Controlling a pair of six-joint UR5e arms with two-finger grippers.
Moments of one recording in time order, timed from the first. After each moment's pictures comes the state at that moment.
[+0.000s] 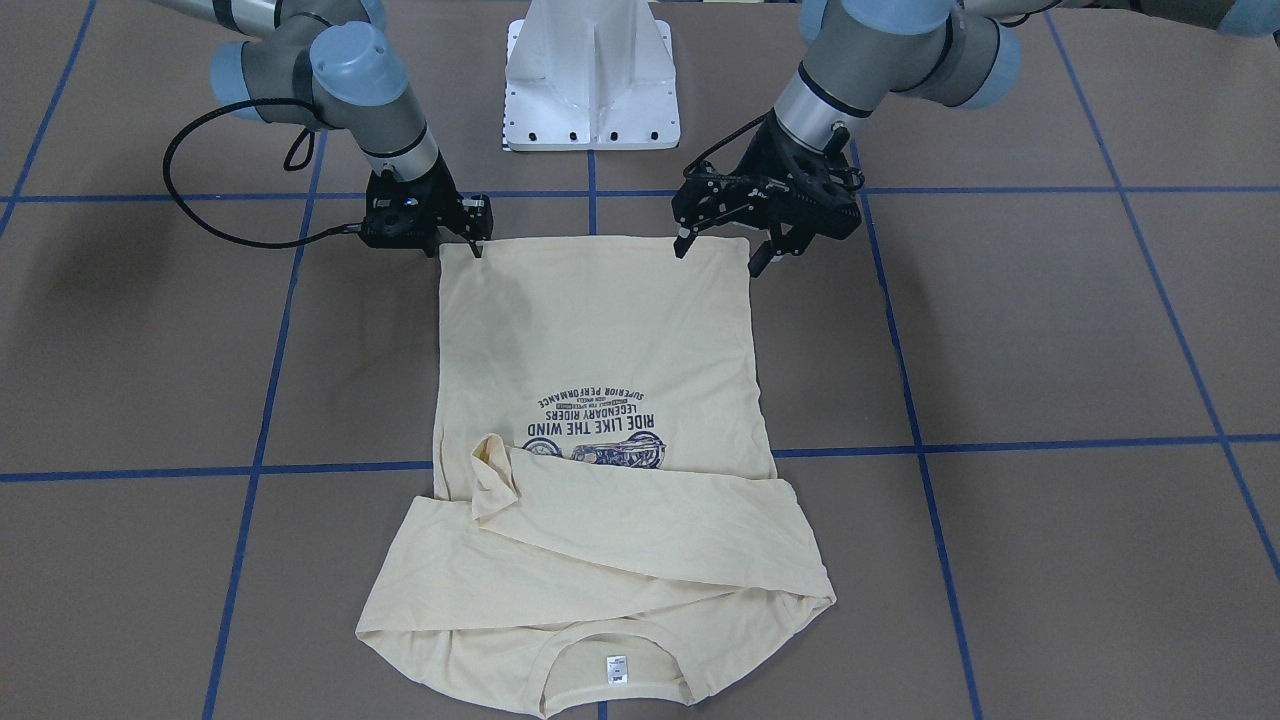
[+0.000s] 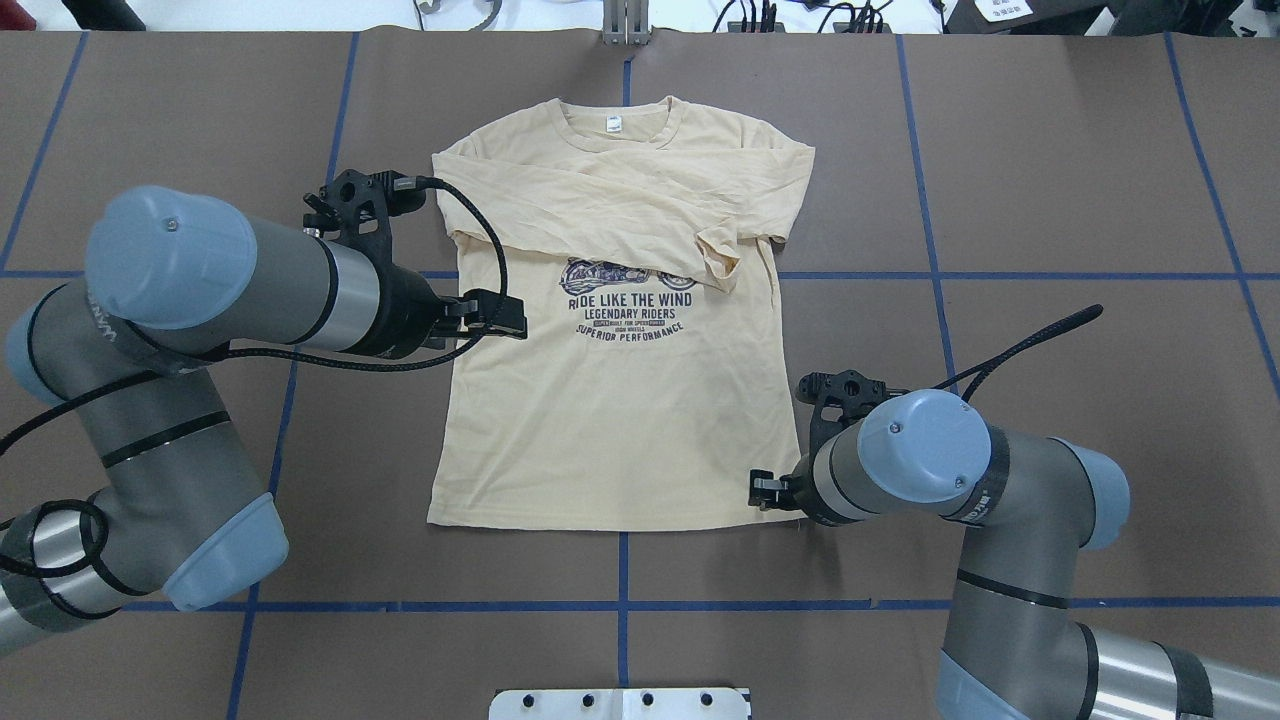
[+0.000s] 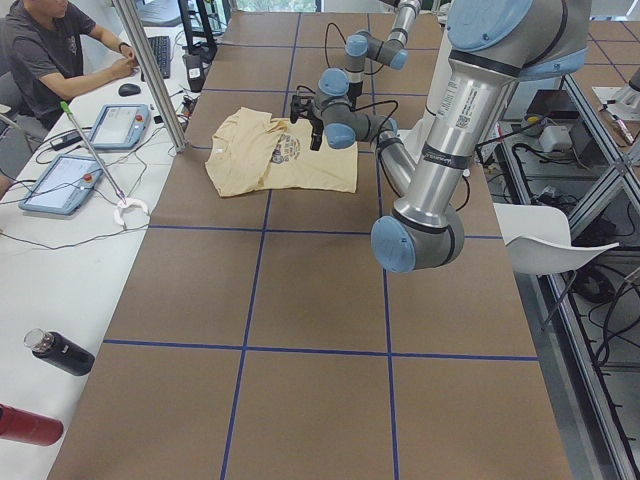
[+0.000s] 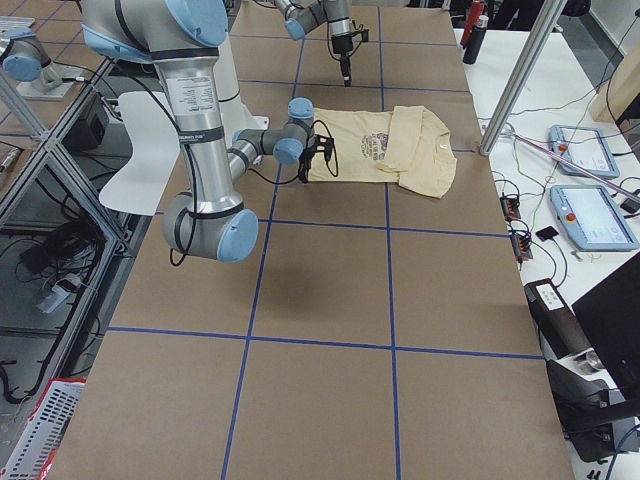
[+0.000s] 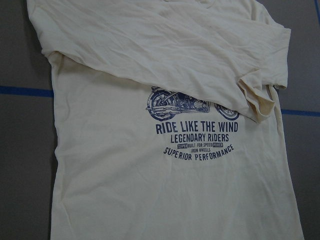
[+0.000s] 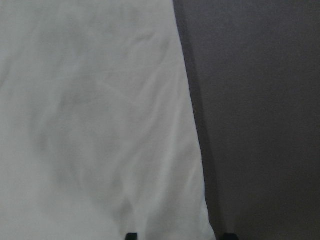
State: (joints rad) left arm -0.61 -2.00 -1.92 -1.99 -1.90 -1.30; right arm 0.37 -1.29 1.87 -1.30 1.82 1.44
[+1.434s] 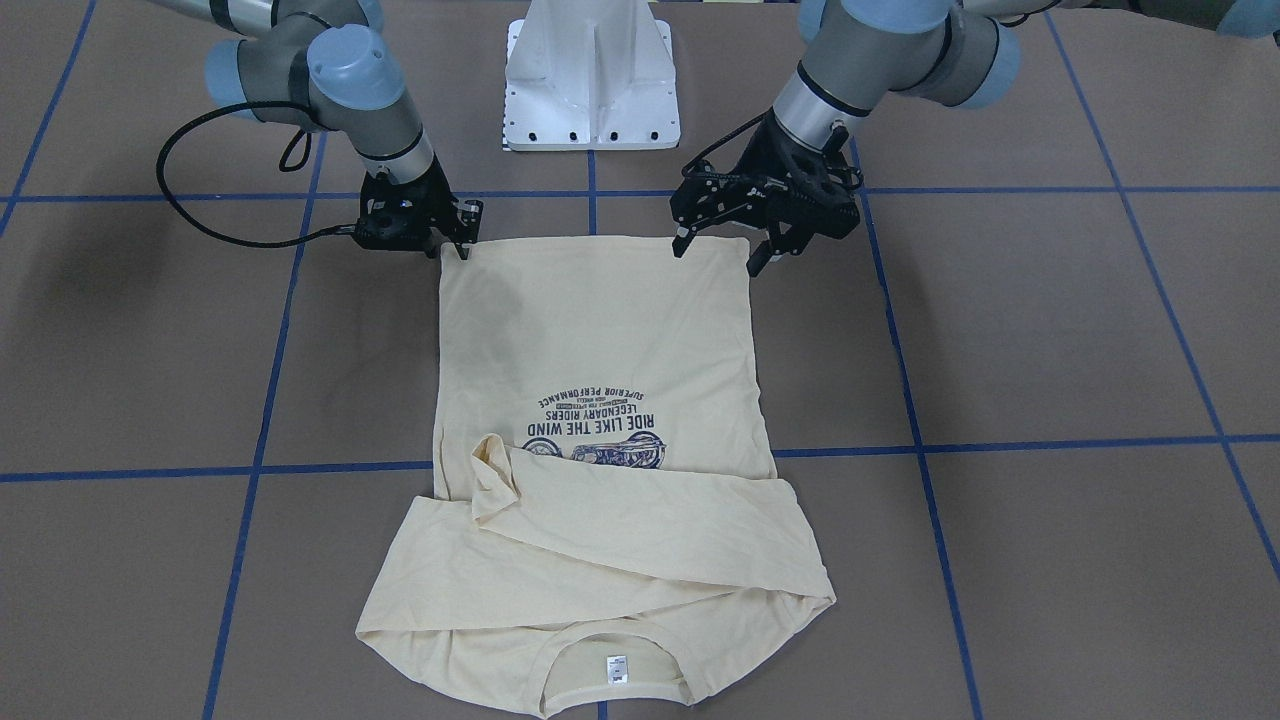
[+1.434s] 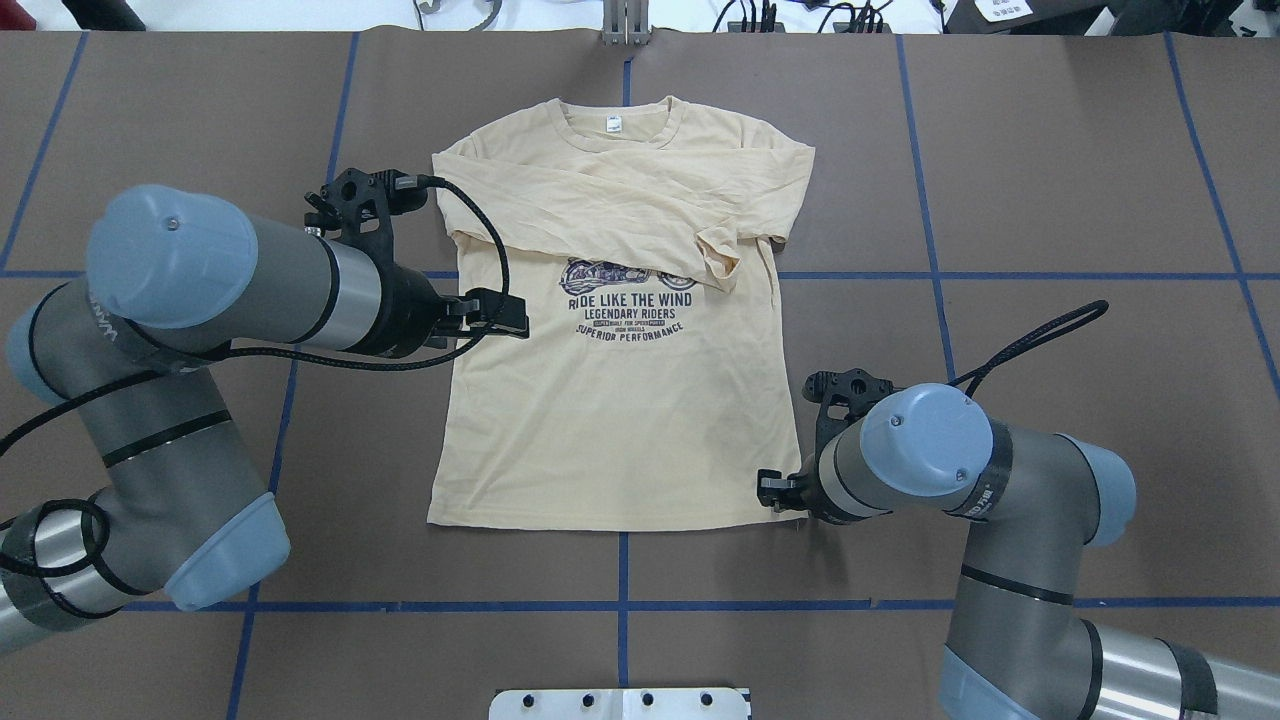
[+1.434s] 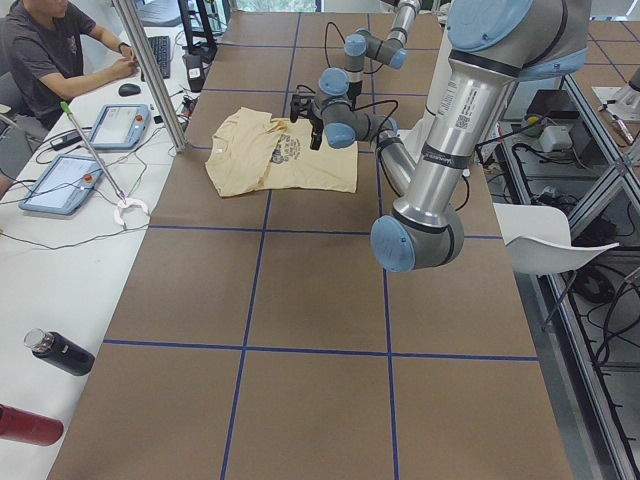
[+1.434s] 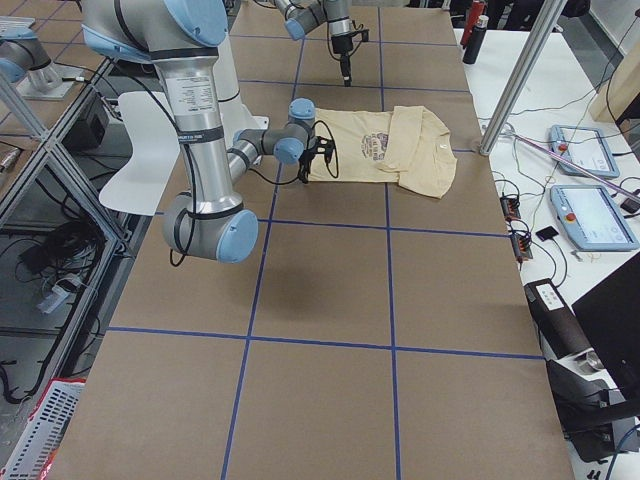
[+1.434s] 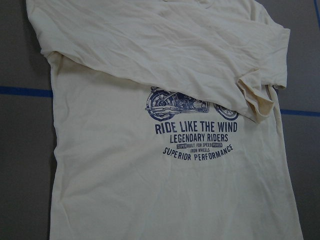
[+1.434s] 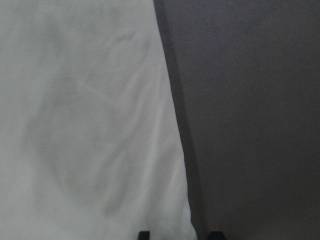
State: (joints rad) left arm -0.61 -2.00 -1.92 -1.99 -1.90 -1.30; right arm 0.38 -1.29 1.87 -1.34 1.84 1.44
